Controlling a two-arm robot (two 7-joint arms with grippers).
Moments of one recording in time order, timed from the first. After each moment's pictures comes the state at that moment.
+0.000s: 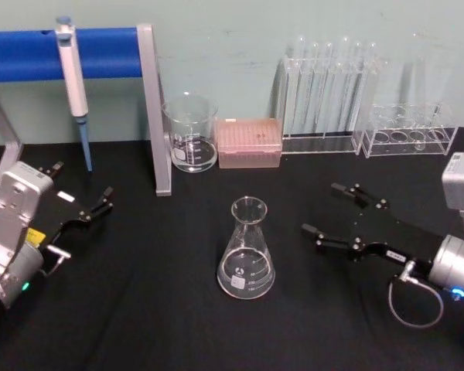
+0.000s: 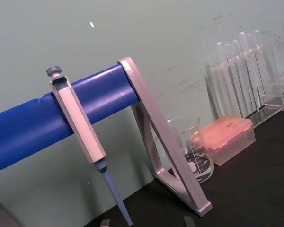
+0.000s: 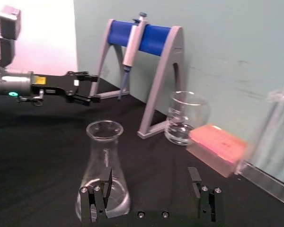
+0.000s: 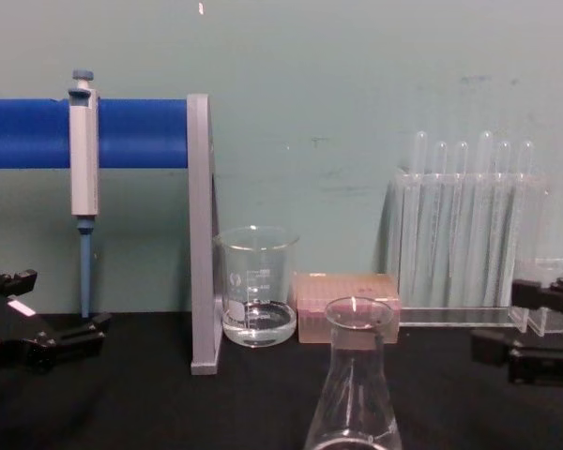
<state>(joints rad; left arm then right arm) -0.20 0.60 0.45 -1.41 -0.25 -0.12 0.03 0.16 0.63 -0.36 -1.53 0.49 -0.10 0.63</state>
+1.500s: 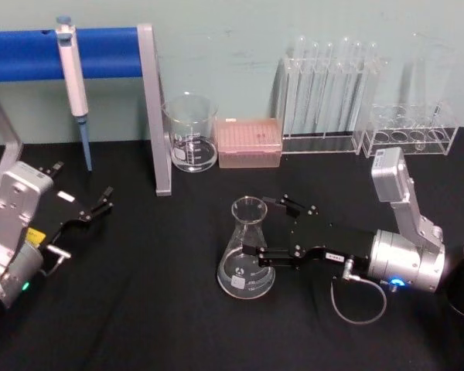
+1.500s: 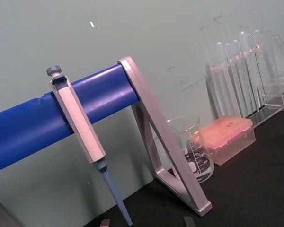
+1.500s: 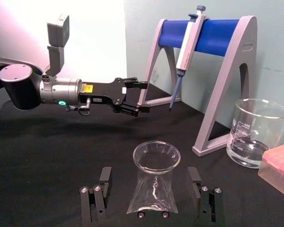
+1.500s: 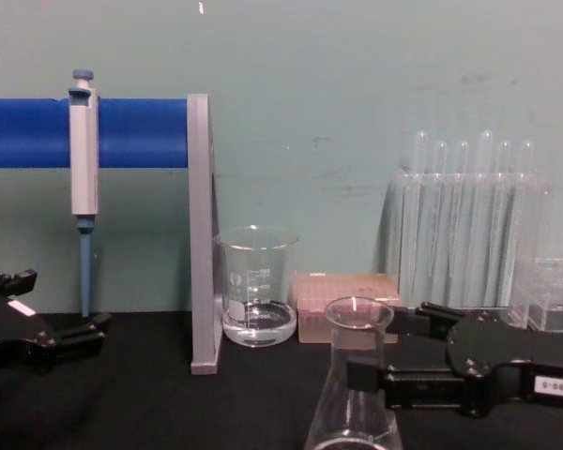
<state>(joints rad) -0.20 0.60 0.45 -1.41 -0.25 -0.12 0.03 0.37 0.51 -0.56 -1.31 0.55 -0.11 0.81</state>
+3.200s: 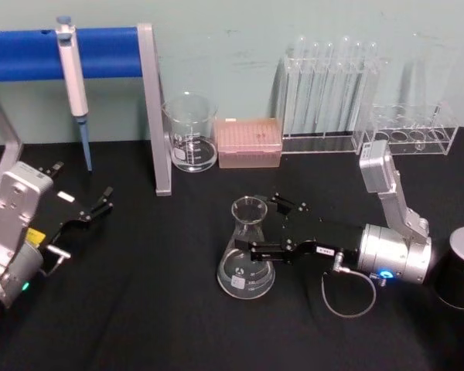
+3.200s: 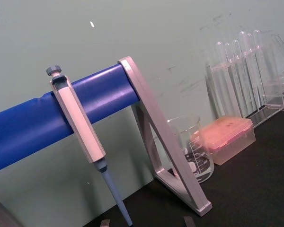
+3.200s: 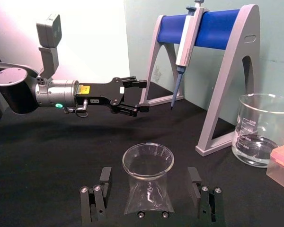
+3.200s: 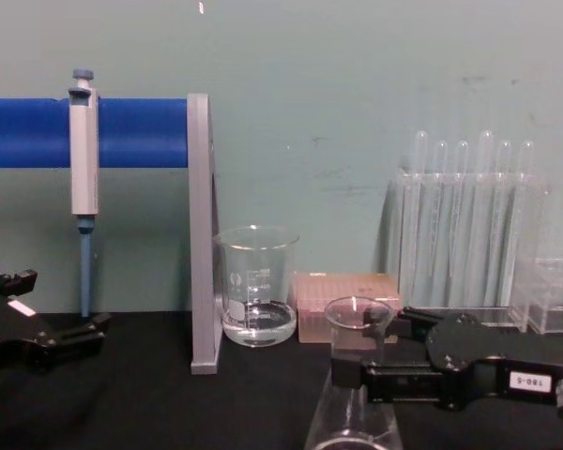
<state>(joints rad) -0.20 0.60 0.45 -1.41 -0.25 -0.12 0.03 0.44 0.47 -0.59 -1.21 0.58 -0.10 0.85</state>
